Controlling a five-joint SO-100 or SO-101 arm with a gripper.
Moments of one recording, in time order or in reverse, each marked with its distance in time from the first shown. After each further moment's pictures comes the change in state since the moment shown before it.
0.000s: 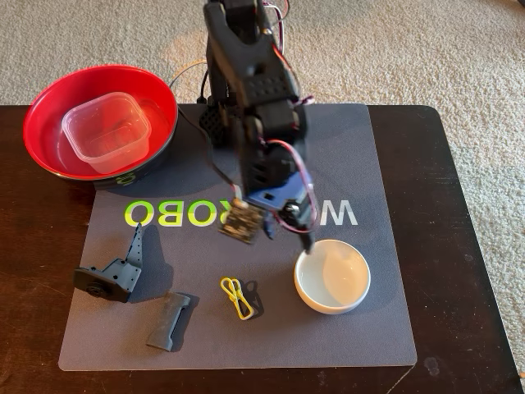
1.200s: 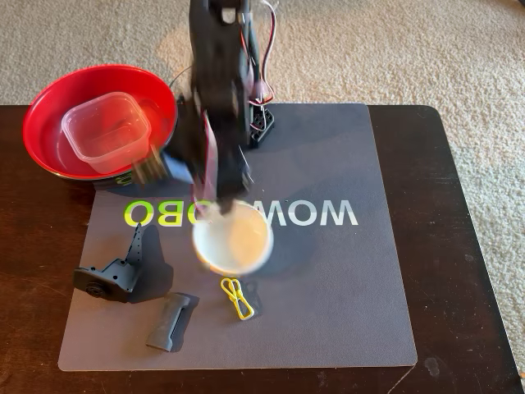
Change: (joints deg) arm 23.8 29.8 8.4 16.2 -25.0
